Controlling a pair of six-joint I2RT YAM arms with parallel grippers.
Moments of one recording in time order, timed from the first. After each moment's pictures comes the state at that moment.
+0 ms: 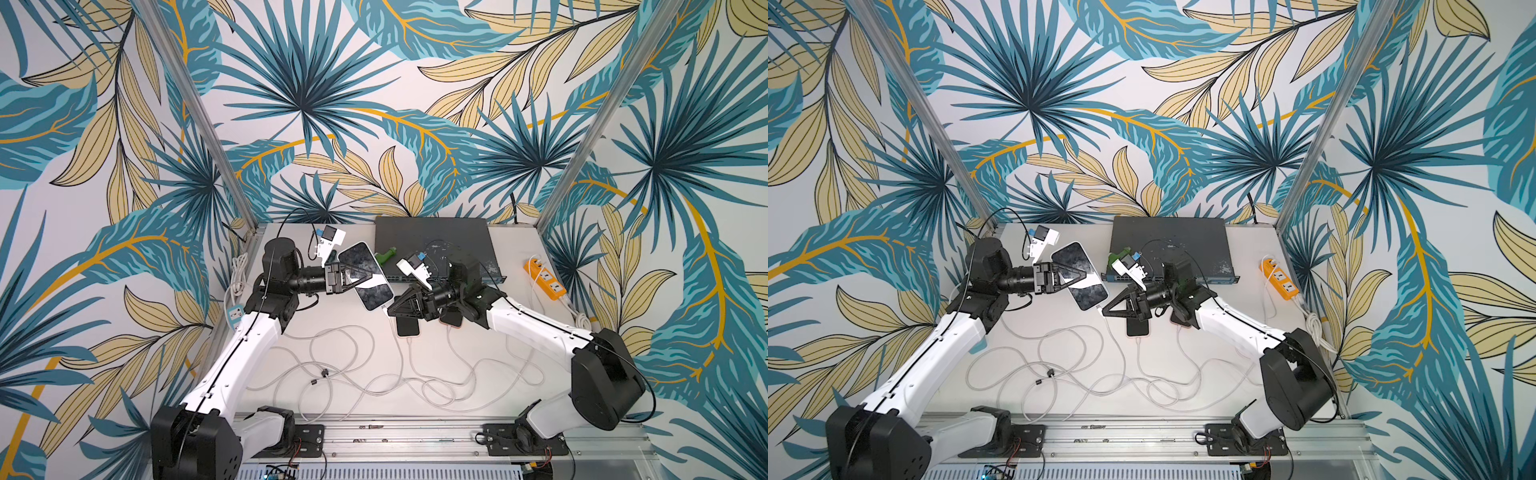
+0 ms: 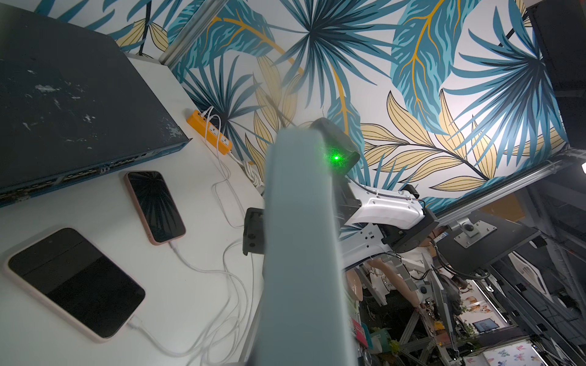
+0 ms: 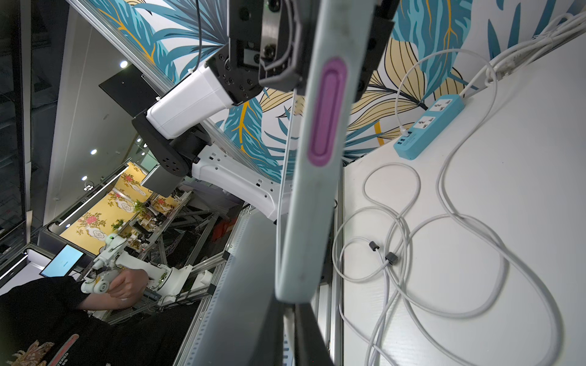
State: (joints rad) left arm -0.16 1.18 0.97 0.06 1.24 -0.77; right arm 1.19 1.52 1.03 0.24 -1.27 0.46
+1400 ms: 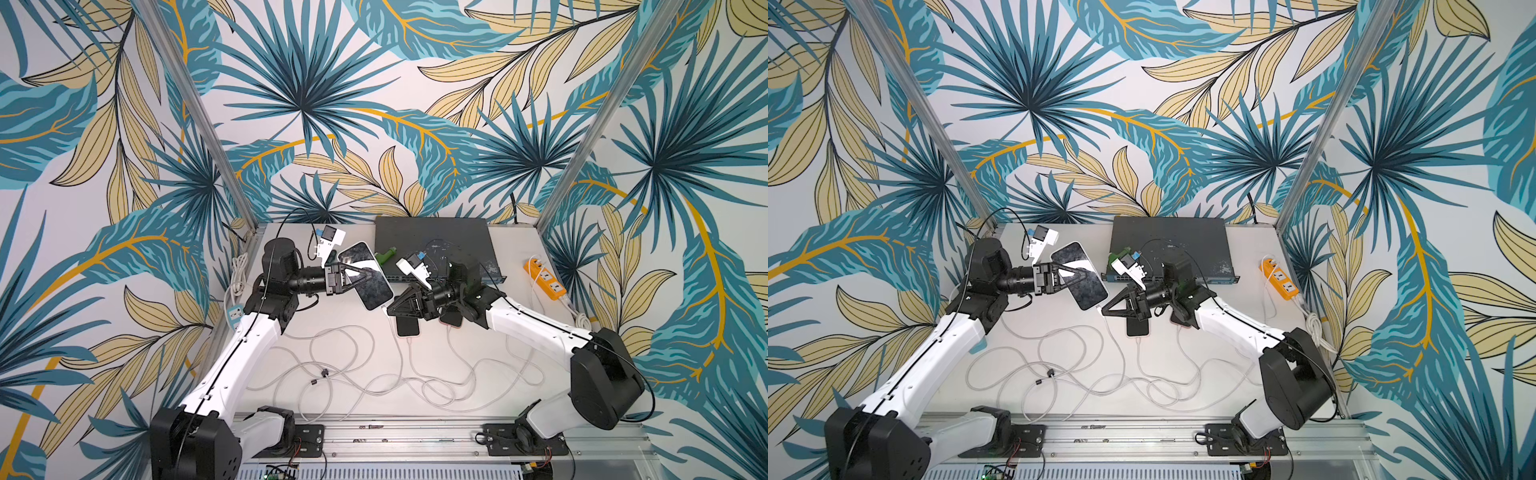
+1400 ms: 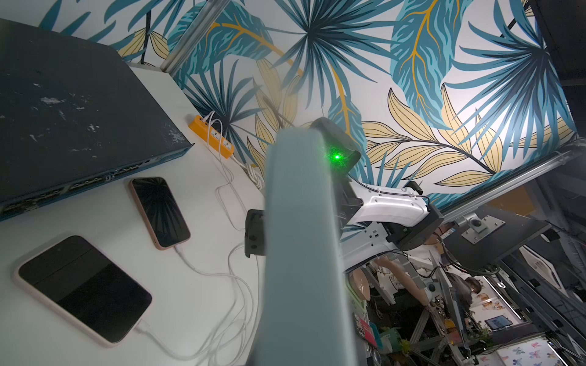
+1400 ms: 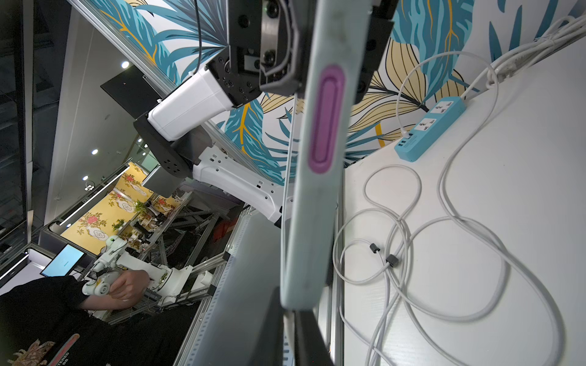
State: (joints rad) left arm -0.17 1.17 0.97 0.05 1.23 -0.73; right arm 1.19 1.53 1.03 0.27 -1.27 0.48
